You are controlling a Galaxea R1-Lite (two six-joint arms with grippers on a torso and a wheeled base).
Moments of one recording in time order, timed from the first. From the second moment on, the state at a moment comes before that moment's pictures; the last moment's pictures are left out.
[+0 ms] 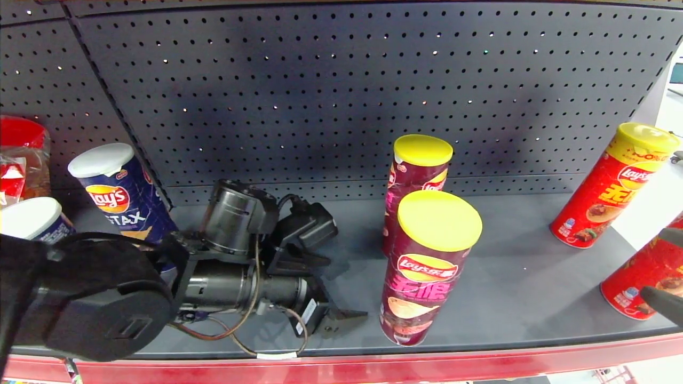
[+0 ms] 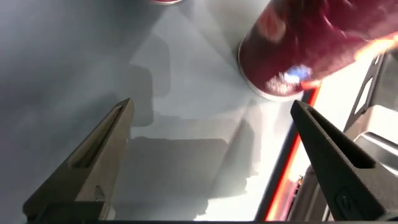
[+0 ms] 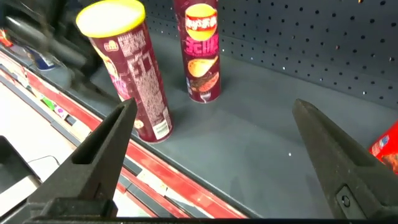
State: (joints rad) left arm -0.68 1.74 -0.83 -0.31 -0.34 0.18; right arm 0.25 0.75 -0.50 -0.17 0.37 -0.05
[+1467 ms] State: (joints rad) left arm -0.22 0.29 -0.47 0.53 0.05 0.00; right arm -0.26 0.33 -0.11 -0.17 0.42 -0.04
